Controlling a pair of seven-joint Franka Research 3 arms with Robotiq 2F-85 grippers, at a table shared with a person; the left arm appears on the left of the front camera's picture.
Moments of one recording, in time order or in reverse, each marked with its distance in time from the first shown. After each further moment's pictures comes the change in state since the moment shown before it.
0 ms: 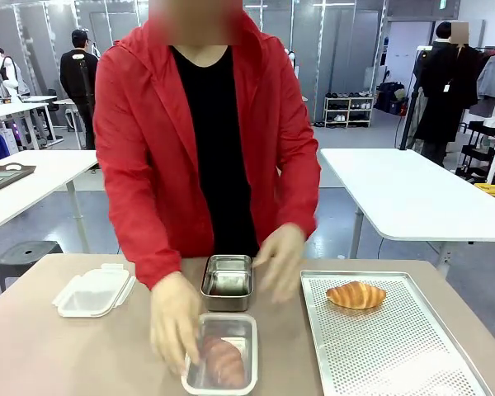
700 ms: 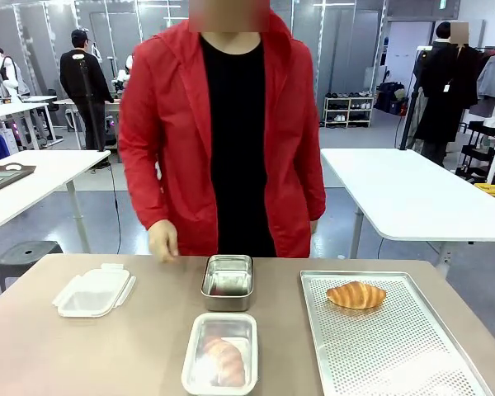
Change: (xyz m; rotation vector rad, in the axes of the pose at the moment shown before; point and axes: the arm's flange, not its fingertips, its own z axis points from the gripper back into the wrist) left arm 0.000 0.000 0.000 0.000 0.000 0.000; right arm 0.076 0.022 -0.055 0.048 0.127 0.587
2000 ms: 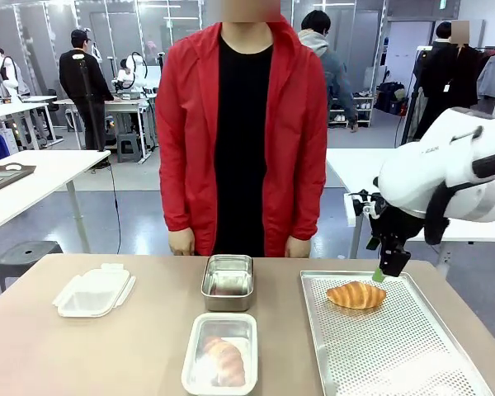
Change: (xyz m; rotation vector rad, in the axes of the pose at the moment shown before) left arm 0.000 0.000 0.000 0.000 0.000 0.000; right arm 0.066 -0.098 -0.304 0.174 0.285 0.349
